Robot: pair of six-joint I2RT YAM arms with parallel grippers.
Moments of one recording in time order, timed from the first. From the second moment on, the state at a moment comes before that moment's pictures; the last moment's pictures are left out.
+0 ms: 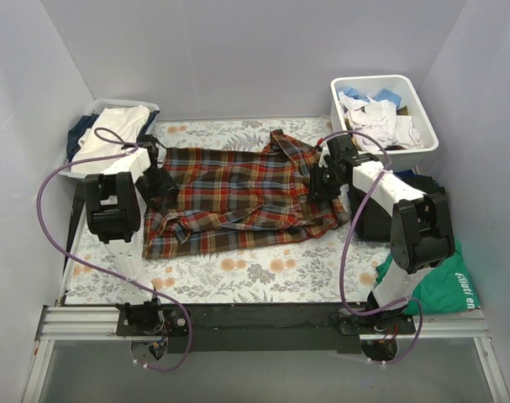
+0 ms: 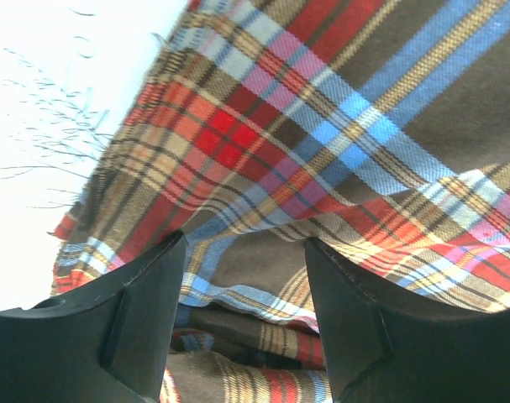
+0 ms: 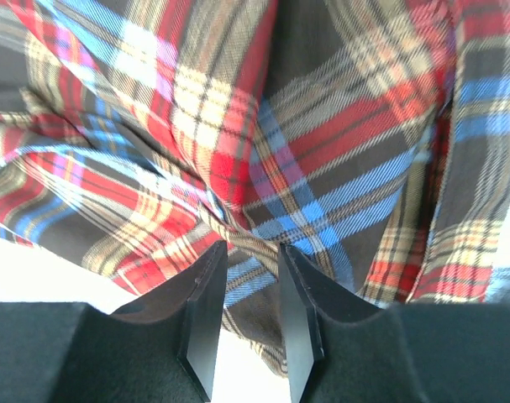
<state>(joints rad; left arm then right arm) 0.05 2.05 1.51 -0.90 -0.06 -0.54 0.30 1.71 1.23 -0.62 -0.29 0.21</state>
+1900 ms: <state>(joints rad) -0.14 1.64 1.07 -0.73 -0.05 -0.68 0.26 1.69 1.34 -0.69 -0.21 0.26</state>
